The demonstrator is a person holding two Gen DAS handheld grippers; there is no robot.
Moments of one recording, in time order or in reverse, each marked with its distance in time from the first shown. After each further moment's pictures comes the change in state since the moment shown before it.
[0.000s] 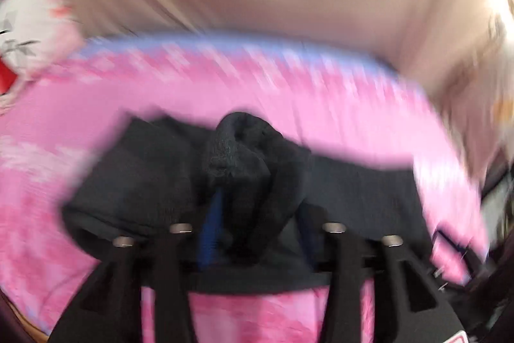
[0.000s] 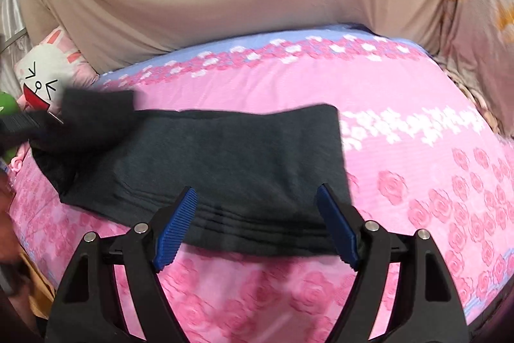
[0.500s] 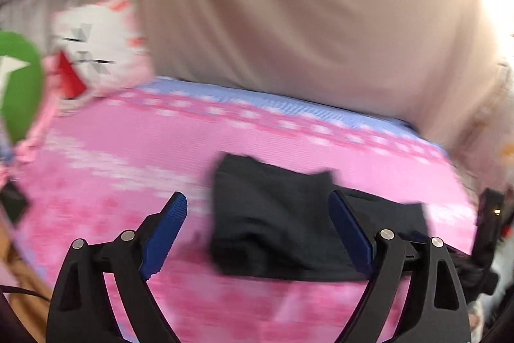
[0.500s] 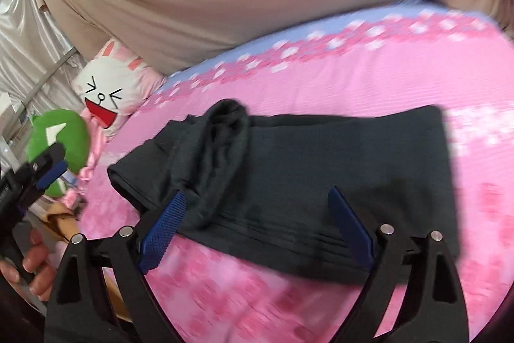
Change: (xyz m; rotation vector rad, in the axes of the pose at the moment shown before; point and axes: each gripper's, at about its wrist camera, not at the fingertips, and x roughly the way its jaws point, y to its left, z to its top) left arm -0.130 0.087 -0.024 -0.161 -0.307 0.180; right arm 0.046 0.060 0.036 0.080 0.135 0.409
